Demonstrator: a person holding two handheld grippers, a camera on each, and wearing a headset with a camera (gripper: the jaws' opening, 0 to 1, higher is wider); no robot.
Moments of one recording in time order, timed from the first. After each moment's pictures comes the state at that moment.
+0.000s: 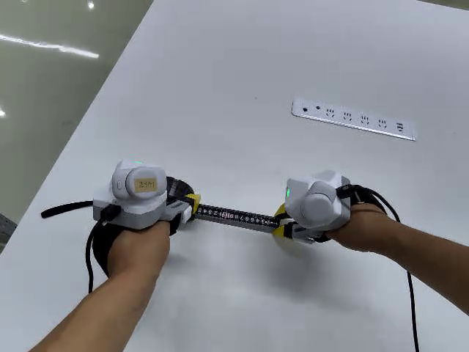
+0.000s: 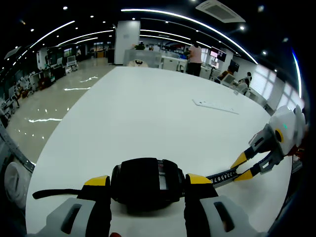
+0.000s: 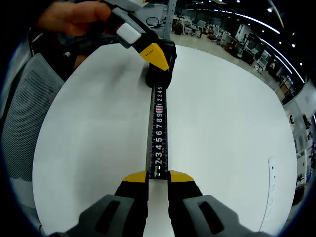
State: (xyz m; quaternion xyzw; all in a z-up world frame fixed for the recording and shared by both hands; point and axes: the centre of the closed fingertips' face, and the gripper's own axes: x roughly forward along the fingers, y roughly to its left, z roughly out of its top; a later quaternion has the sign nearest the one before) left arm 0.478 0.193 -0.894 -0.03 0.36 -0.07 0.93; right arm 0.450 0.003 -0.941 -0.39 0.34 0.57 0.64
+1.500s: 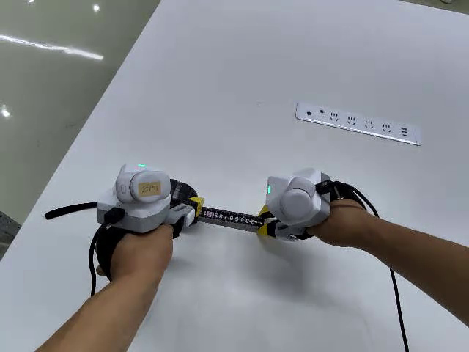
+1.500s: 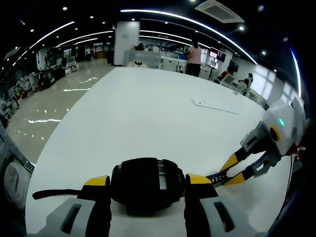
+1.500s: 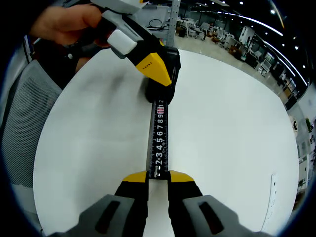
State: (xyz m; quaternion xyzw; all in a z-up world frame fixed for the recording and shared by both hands) left arm 0.478 0.194 -0.895 -0.03 0.36 -0.07 0.93; right arm 0.453 0.041 -0.939 -0.38 0.34 0.58 0.63
